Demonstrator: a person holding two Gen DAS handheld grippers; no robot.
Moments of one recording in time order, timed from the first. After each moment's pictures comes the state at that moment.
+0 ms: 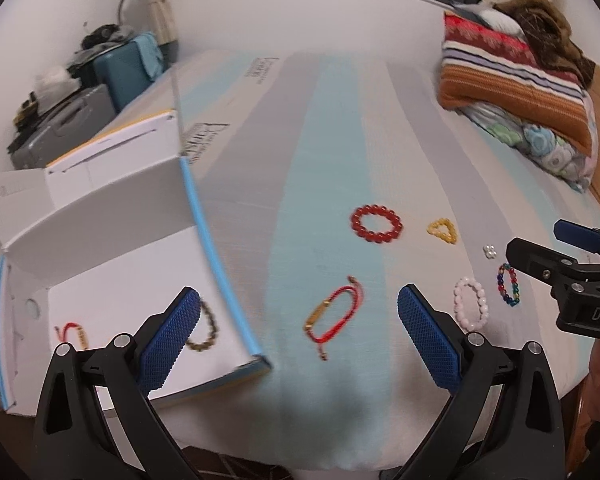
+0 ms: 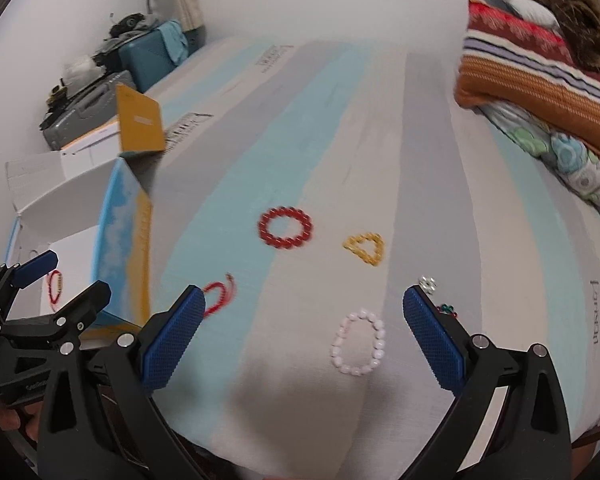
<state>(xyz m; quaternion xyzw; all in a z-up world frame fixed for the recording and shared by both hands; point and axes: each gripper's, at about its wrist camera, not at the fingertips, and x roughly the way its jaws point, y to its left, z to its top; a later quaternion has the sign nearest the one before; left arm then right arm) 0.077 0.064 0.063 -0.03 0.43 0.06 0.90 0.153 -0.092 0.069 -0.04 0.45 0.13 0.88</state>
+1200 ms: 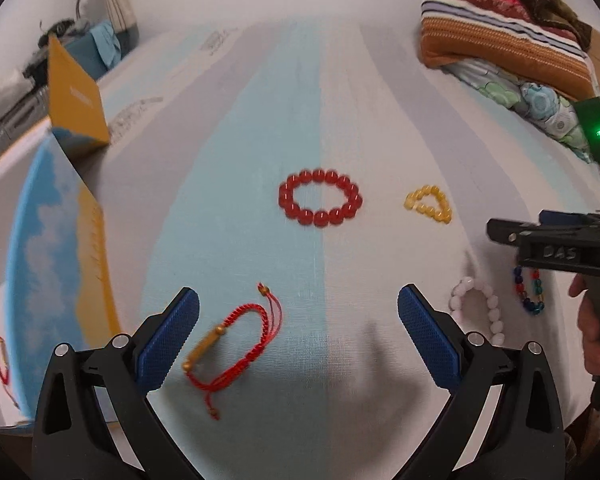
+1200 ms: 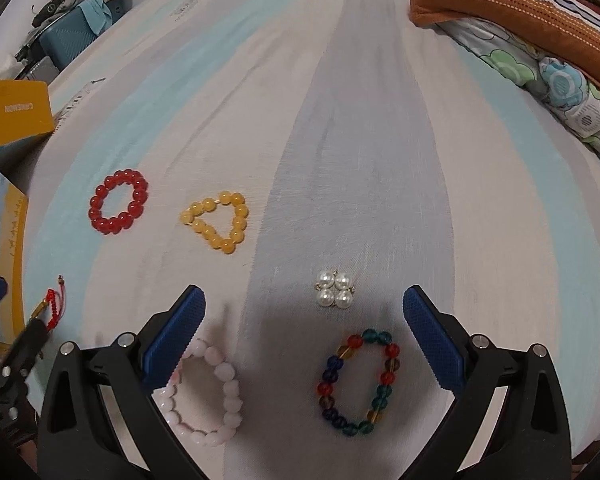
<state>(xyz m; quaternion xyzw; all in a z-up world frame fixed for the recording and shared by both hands) 0.158 -0.007 -0.037 -0.02 0.46 0.04 0.89 0.266 -0.184 -0.058 -0.03 0.52 0.05 0.85</state>
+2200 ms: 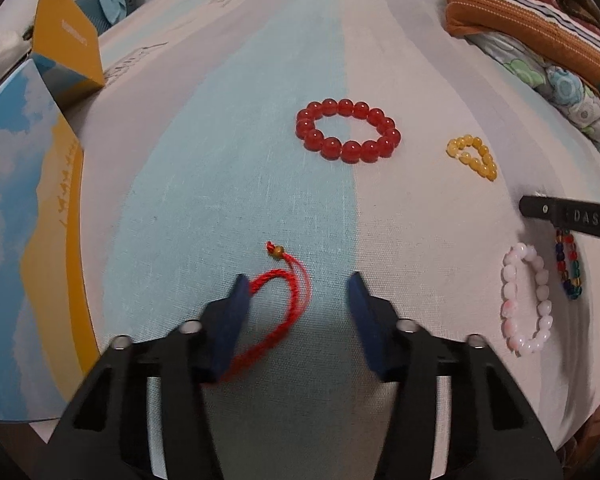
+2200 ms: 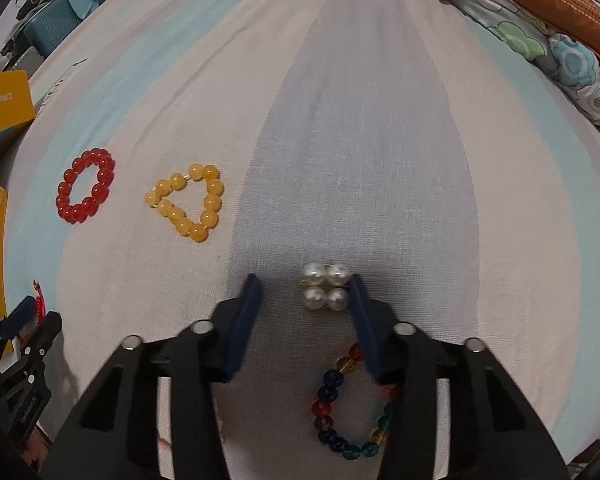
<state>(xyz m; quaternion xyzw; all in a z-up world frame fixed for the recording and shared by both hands) 0.161 0.002 -0.086 -0.03 0.51 0.06 0.86 0.285 -0.184 -0.091 -0.03 0.57 0.04 0.82</state>
